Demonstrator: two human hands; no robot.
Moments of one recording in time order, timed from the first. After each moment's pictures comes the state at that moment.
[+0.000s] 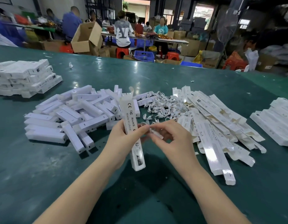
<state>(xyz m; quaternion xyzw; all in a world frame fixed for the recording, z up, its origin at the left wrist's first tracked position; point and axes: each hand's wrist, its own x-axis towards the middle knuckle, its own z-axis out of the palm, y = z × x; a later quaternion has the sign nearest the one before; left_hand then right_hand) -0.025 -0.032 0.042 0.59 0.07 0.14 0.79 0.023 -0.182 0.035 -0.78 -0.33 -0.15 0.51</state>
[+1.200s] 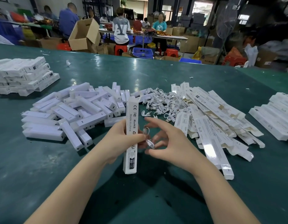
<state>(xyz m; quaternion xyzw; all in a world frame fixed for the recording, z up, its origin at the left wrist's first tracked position) -0.029 -0.023 0.046 0.69 0.05 0.05 0.72 0.015 -0.194 0.050 -0.79 -0.34 0.10 0.50</state>
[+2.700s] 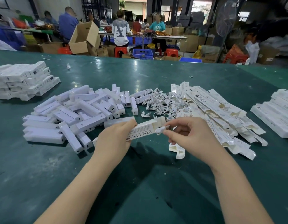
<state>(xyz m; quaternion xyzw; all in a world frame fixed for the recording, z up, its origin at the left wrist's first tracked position) -0.021 -0.009 0.021 0.96 0.02 0.25 0.12 0.021 -0.220 0.072 -0.81 -0.25 0.02 0.54</state>
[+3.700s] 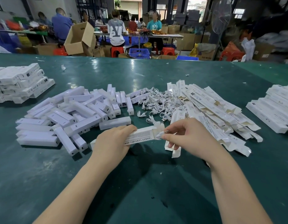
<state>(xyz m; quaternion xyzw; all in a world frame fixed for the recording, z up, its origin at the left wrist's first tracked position) -0.019 -0.013 0.015 0.97 0.01 0.21 0.10 0.031 -0.229 0.070 -0.84 -0.18 0.09 0.50</state>
